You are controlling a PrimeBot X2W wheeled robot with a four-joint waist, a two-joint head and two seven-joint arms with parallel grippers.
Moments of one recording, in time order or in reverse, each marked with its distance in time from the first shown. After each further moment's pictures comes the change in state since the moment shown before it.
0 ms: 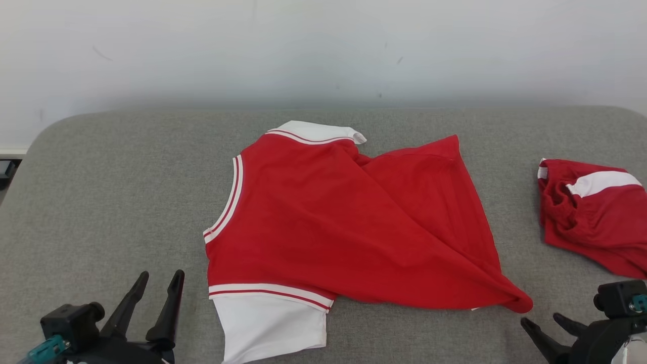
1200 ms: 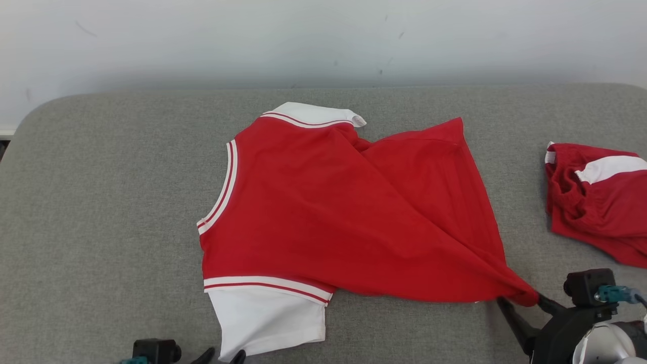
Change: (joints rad) left arm 0.012 -0.080 -0.179 0.147 -0.010 -0.051 0.245; right arm -0.109 0.089 0.072 0.076 -0.122 -0.027 -0.124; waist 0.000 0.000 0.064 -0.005
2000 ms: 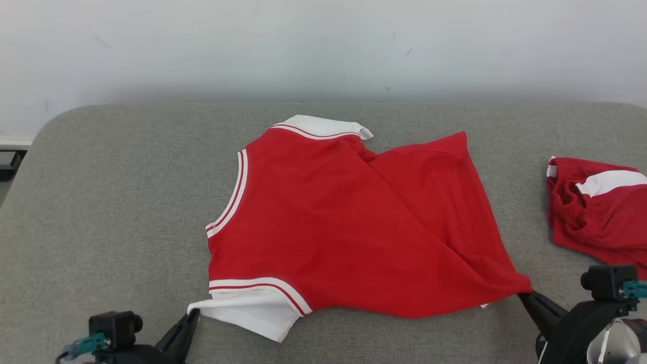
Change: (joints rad) left arm -0.037 0.038 0.087 -0.025 -0.030 0.003 -0.057; right arm -0.006 0.020 -0.053 0.021 0.115 0.075 -0.057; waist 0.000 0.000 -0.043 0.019
